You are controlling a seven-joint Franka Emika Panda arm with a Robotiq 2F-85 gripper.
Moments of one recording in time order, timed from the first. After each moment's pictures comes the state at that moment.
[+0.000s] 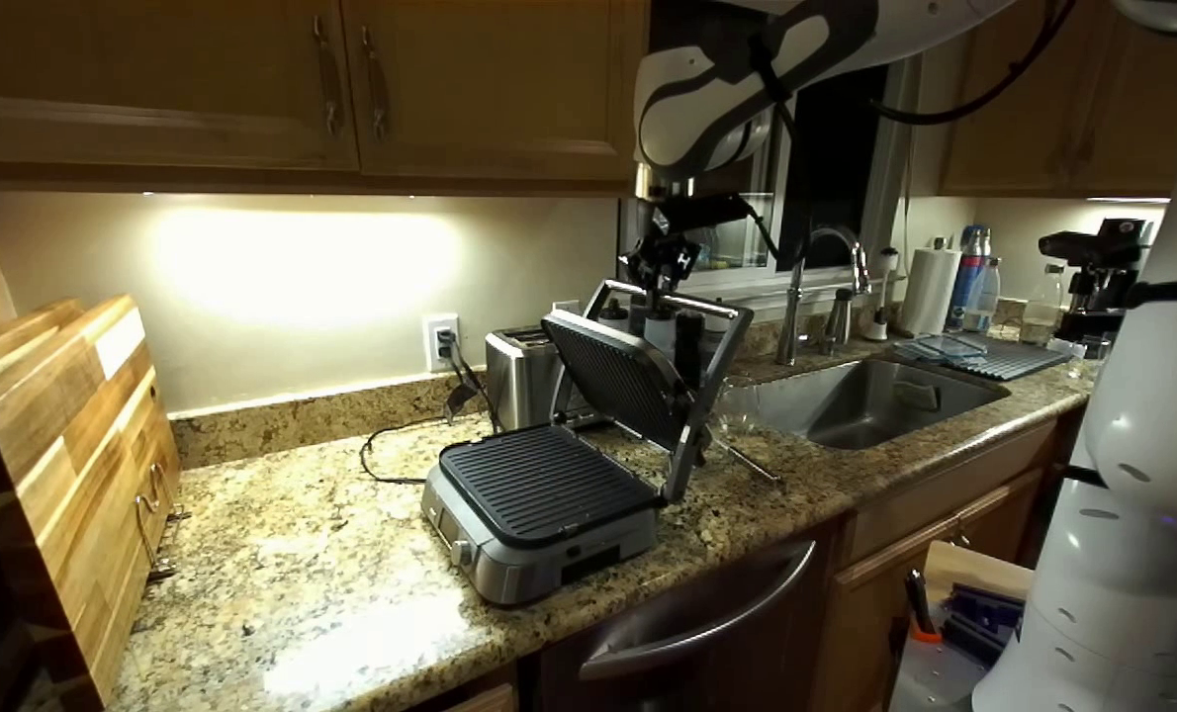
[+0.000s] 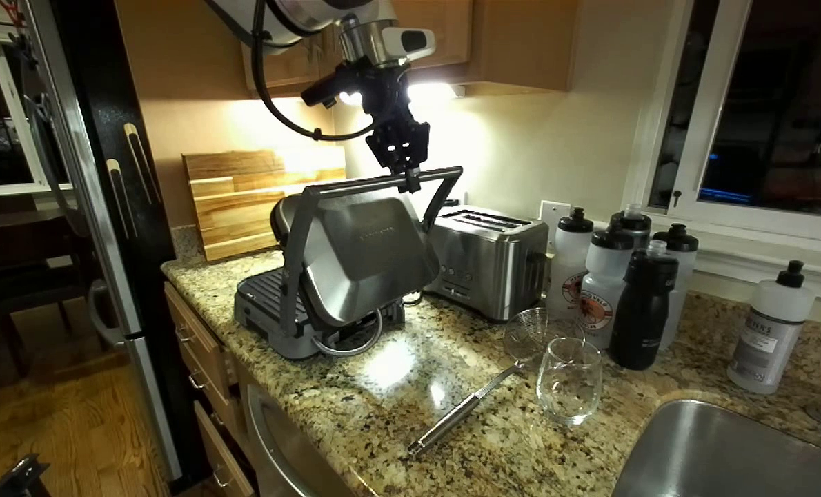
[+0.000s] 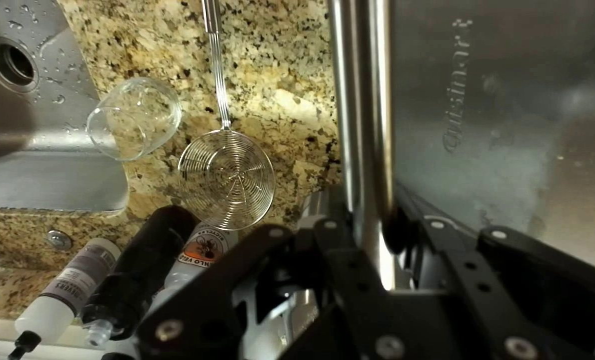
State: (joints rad) arm -0.14 -0.05 -0.12 -2.04 -0.24 2.17 0.32
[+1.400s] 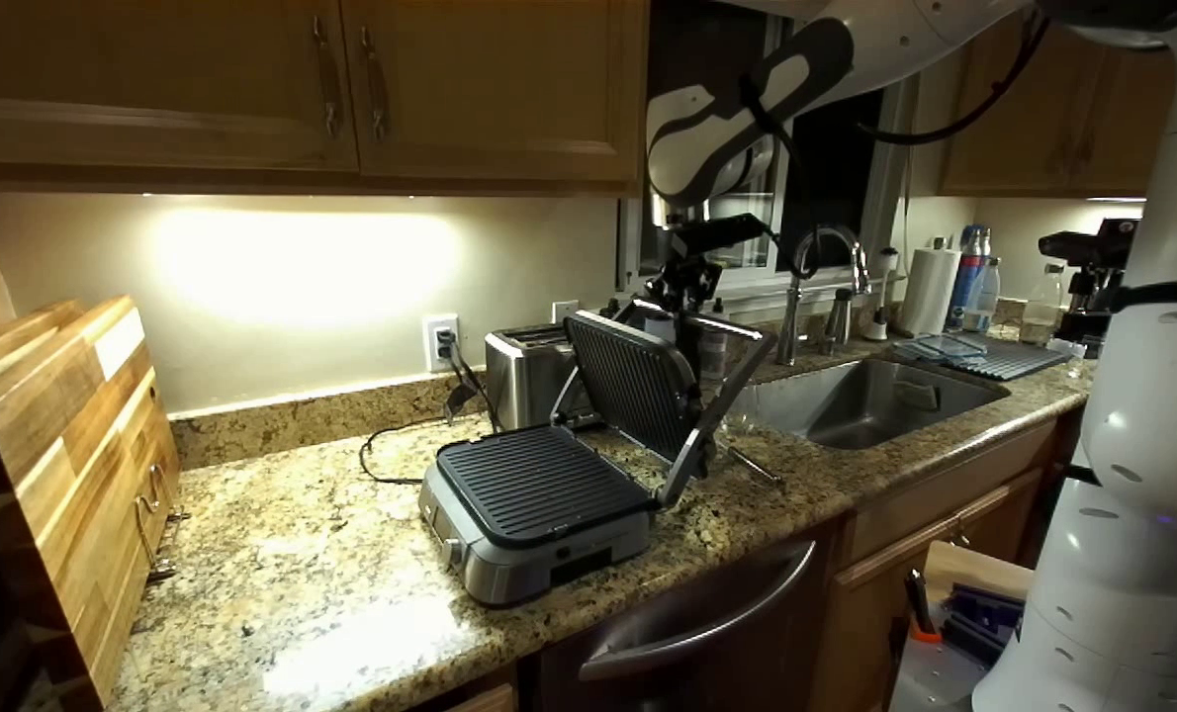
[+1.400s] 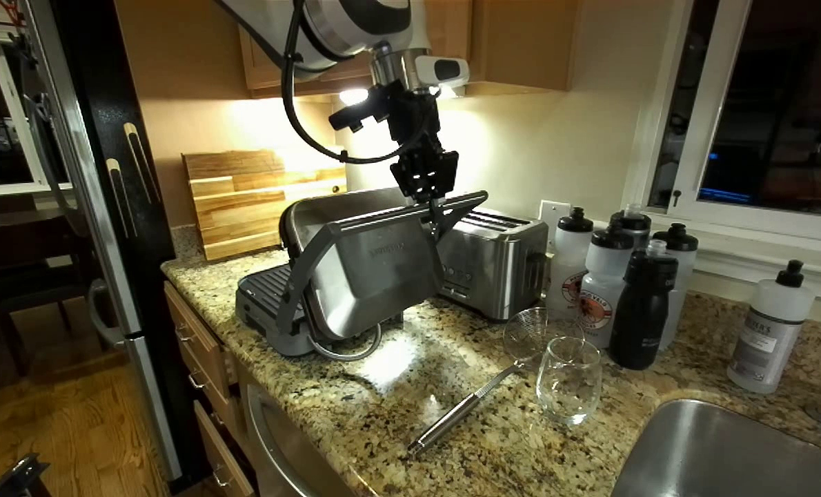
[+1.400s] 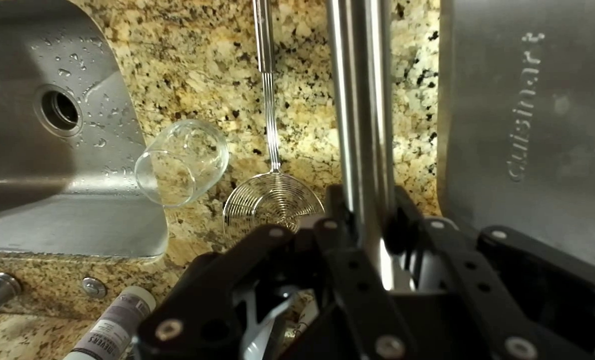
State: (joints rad) arm -0.17 0.03 -0.17 -2.02 -0.25 2.13 0.28
